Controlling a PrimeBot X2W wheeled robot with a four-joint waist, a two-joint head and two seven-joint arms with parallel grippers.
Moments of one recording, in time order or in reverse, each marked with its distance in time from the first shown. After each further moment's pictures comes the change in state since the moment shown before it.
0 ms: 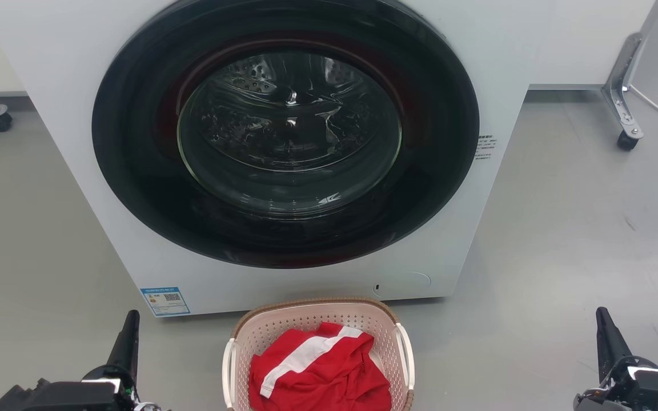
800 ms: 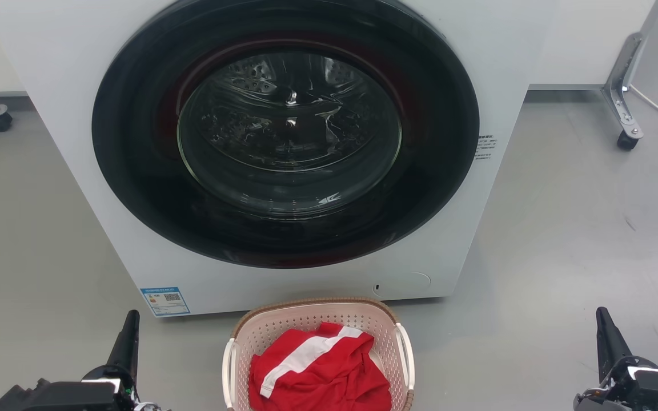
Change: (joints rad) left arm 0.000 0.000 0.000 0.000 0.000 0.000 0.000; right arm 0.000 0.000 0.000 0.000 0.000 0.000 0.000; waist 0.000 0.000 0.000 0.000
